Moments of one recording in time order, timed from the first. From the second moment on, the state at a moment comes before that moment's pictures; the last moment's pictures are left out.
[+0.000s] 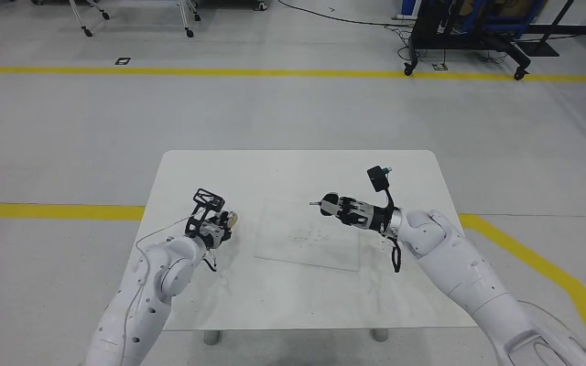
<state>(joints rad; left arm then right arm) 1.37 -1.10 -1.26 -1.57 1.08 -0.22 -0.50 -1.01 -1.06 0.89 -1.13 -0.08 -1.01 0.41</state>
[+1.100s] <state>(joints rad) 1.11 -1.08 -1.16 -1.11 0.00 -1.01 -0.67 -0.99 -1.10 0.83 -1.19 -0.11 -0.86 0.42</state>
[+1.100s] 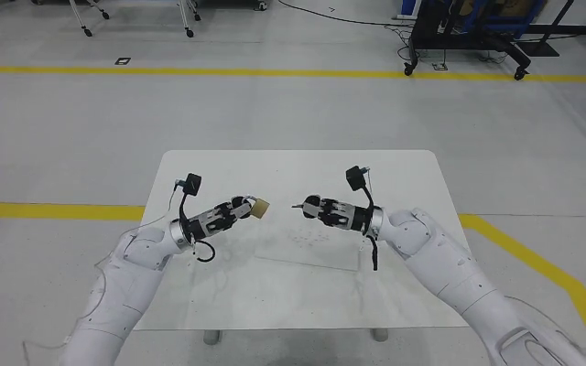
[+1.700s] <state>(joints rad) 1.04 -1.11 -1.00 -1.03 -0.50 -0.87 -0.95 -0.96 -1.17 0.75 -1.14 0.09 -0.92 0.28</state>
